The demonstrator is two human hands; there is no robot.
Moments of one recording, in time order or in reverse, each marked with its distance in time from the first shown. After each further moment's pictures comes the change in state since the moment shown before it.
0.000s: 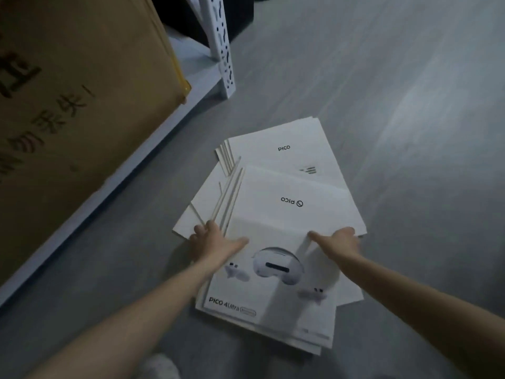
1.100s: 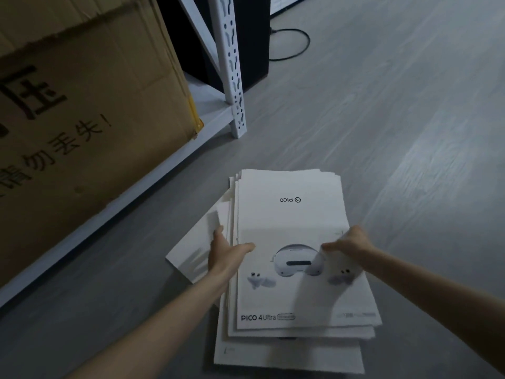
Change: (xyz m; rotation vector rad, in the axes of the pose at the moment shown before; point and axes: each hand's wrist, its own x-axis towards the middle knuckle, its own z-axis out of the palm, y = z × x) left_hand 0.010 0.051 -0.003 -0.816 0.026 0.073; right_hand 0.094 -0.049 -0.044 0.029 -0.050 -0.289
